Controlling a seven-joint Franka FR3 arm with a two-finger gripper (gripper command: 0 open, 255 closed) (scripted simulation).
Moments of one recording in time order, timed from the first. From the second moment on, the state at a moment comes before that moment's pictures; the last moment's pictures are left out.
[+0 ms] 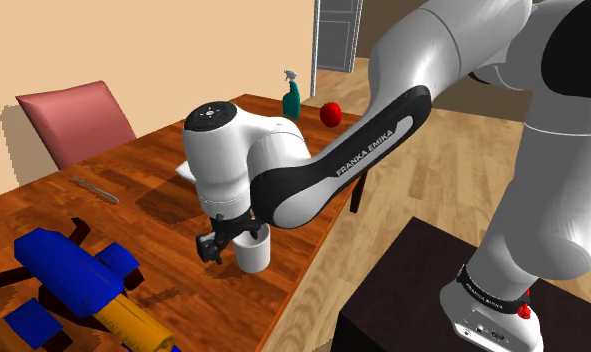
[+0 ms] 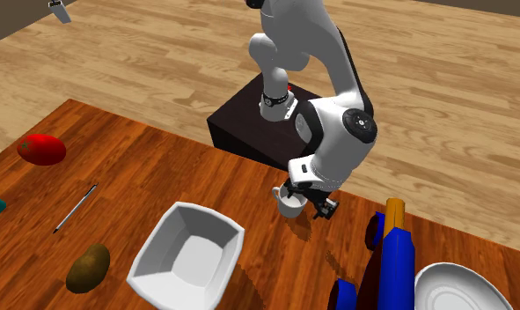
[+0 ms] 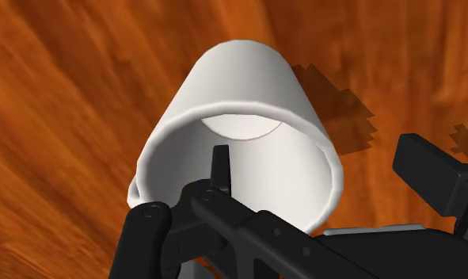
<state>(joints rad) 0.17 0.24 0.64 -1.98 -0.38 2.18 1.08</state>
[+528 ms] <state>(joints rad) 0.17 0.25 0.64 -1.98 -0.38 2.19 1.09</state>
